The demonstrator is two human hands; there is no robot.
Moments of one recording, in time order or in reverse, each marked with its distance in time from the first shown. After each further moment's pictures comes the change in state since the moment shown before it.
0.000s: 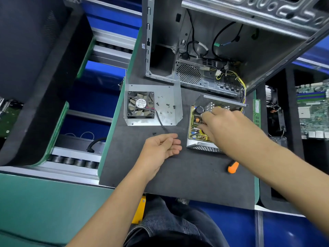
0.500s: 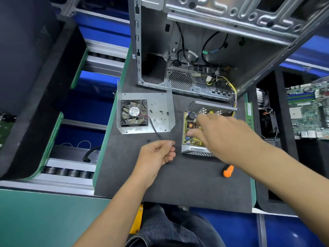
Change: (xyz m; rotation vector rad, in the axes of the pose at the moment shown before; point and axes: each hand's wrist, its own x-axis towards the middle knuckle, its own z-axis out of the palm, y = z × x) left_hand 0.004 -0.003 0.006 -0.007 0.030 -0.017; right_hand -0.006 0.007 -0.003 0.082 0.031 0.058
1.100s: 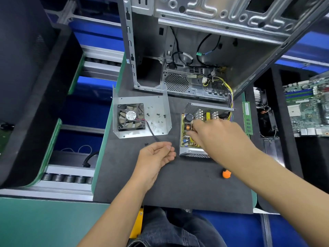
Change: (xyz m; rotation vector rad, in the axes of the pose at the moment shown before) left_hand 0.005 -0.002 0.003 -0.093 0.025 -0.019; right_hand 0.000 0.000 0.010 -0.054 -0.009 0.041
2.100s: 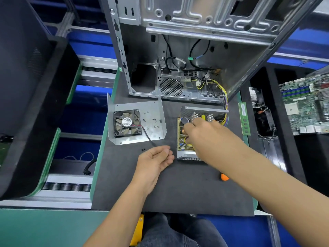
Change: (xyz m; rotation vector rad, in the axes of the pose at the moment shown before) left_hand 0.004 -0.002 0.008 -0.020 0.019 -0.025; right_hand 0.005 -0.002 -0.004 0.116 -0.093 -0.021
